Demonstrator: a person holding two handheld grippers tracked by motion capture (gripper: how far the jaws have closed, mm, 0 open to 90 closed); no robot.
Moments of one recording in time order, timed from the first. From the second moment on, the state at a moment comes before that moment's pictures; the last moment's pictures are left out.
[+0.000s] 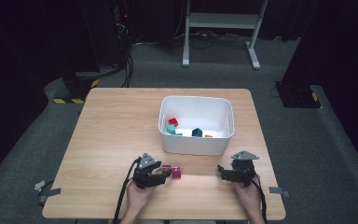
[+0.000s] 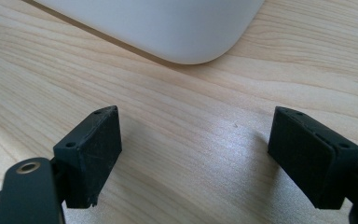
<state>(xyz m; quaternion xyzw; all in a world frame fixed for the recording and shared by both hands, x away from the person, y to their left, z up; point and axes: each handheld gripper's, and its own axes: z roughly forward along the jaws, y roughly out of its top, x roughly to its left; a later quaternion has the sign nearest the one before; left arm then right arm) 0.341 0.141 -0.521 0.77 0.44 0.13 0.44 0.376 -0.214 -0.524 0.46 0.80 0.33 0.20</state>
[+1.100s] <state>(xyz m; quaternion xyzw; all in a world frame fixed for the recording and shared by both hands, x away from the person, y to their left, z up) 0.352 0.138 -0.526 0.77 0.46 0.15 0.41 0.376 -0.213 -0.524 0.47 0.80 0.33 0.20</state>
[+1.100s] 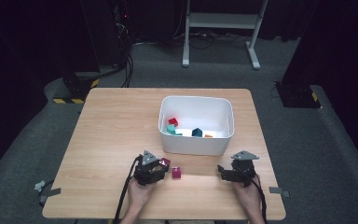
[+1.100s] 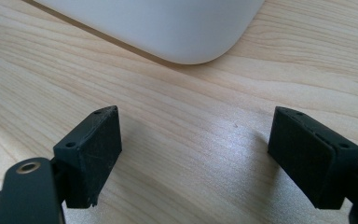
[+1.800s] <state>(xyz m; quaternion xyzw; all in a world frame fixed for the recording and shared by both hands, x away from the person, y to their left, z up) 0.356 0.136 -0.524 0.77 0.46 0.16 0.41 0.376 -0.213 -0.524 0.47 0.80 0.33 0.20</state>
